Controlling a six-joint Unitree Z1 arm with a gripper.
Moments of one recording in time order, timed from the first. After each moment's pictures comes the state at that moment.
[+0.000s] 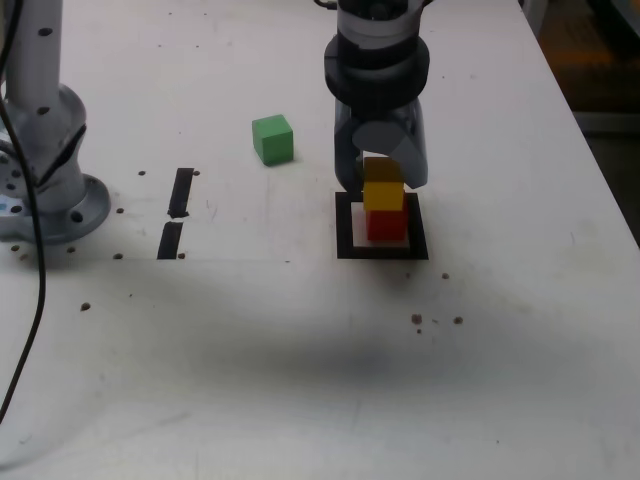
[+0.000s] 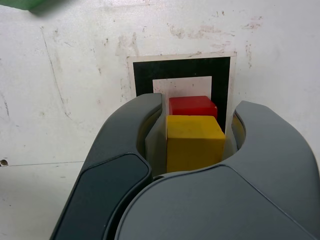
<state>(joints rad) -0.24 1.88 -1.40 1.03 0.20 -0.14</state>
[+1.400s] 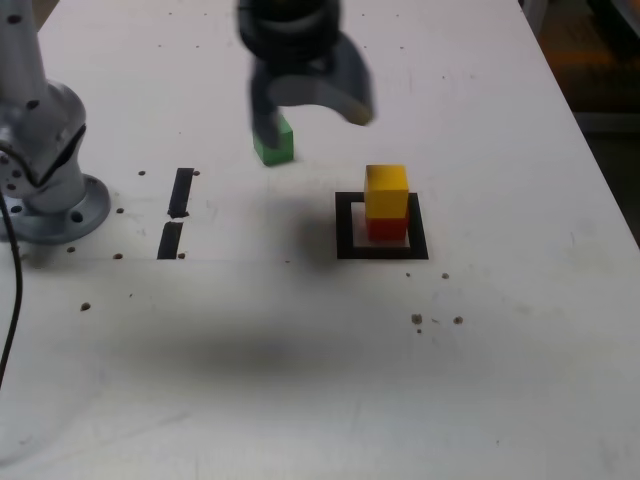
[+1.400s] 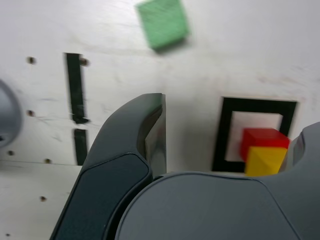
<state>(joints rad) -0.22 1.66 -1.23 1.21 0.27 -0.25</state>
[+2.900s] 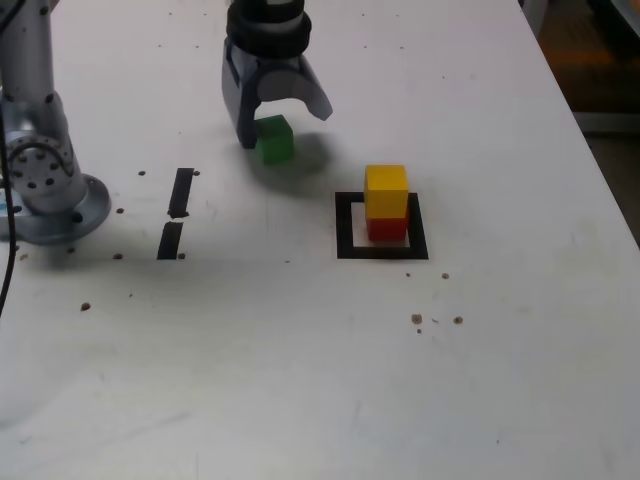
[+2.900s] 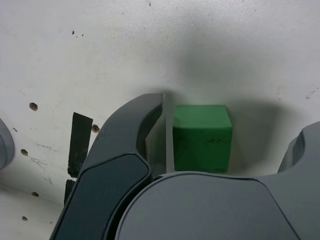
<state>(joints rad) 0.32 1.78 -1.07 0.98 0.10 0.03</state>
